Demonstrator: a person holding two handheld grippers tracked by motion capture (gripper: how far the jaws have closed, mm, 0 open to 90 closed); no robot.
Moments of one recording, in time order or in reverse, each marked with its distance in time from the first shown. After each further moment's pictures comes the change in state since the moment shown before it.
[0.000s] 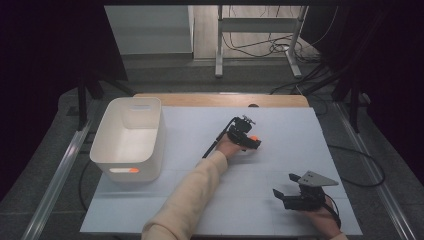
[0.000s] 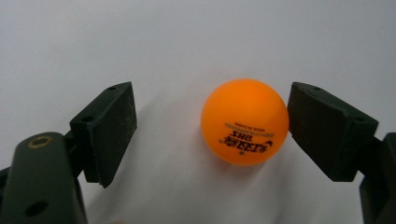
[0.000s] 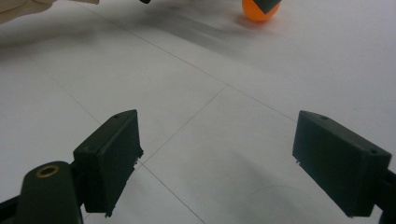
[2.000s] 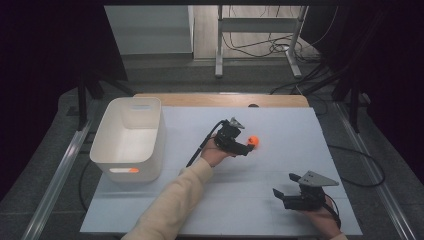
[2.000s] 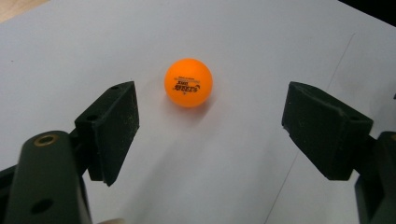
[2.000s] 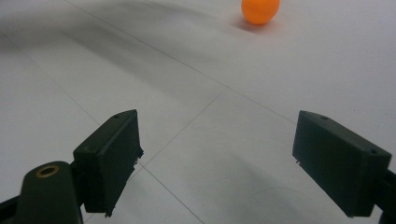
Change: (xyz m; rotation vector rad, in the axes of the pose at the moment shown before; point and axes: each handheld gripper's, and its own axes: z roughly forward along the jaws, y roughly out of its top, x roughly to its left) left arm -0.014 -0.029 -0.076 -0.112 -0.065 0.073; right arm 0.000 0.001 -0.001 -0.008 0.000 0.004
